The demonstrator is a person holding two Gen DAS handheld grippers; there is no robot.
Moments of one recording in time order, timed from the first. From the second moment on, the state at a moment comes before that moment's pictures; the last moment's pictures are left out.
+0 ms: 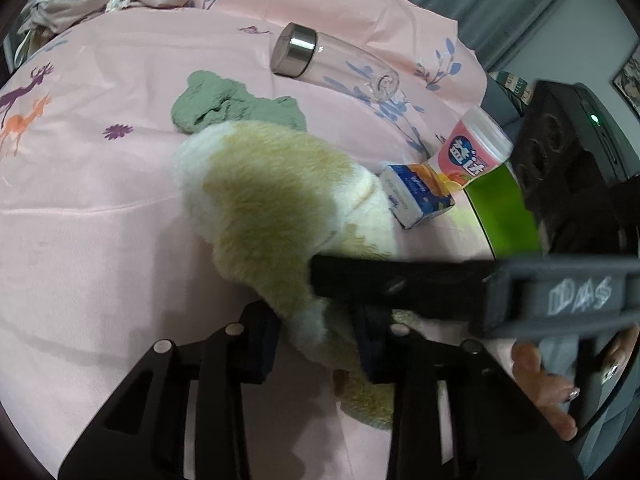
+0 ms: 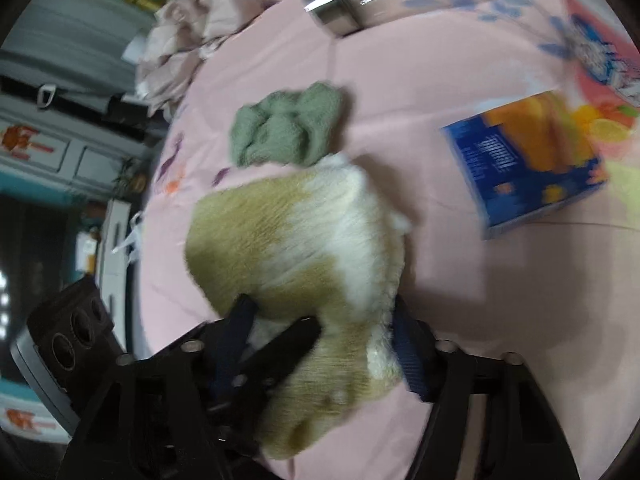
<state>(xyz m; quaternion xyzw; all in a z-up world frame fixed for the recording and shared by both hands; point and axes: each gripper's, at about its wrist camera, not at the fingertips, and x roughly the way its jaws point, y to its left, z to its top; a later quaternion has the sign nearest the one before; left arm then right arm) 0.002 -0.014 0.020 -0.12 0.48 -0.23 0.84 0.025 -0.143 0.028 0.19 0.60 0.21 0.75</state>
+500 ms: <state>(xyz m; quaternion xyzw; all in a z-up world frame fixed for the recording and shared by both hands) -0.023 -0.026 0.074 -0.07 0.36 -0.23 0.90 0.005 -0.143 0.091 0.17 0.51 0.23 0.81</state>
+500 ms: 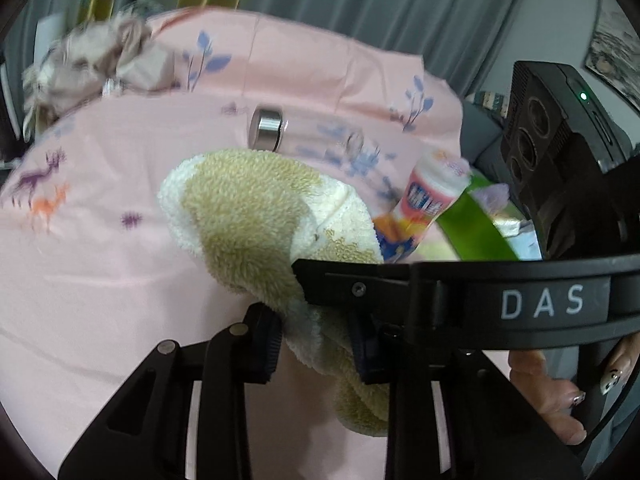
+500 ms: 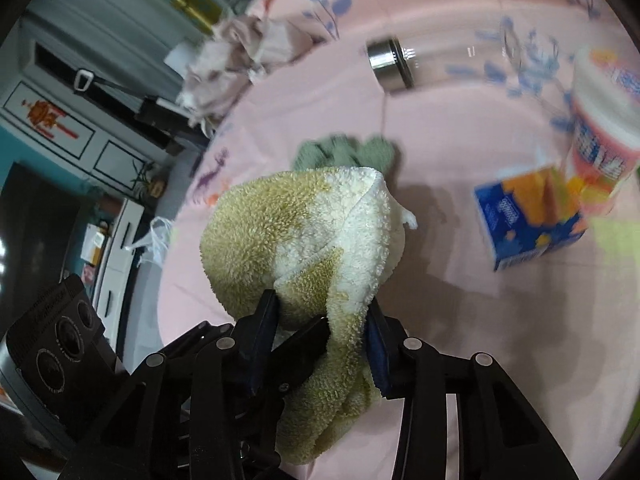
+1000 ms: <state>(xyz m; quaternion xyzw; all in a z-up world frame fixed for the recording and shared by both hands) -0.041 -0.132 0.156 0.00 0.25 -0.30 0.92 -0.041 -0.258 0.183 0.19 0.35 0.19 0.90</state>
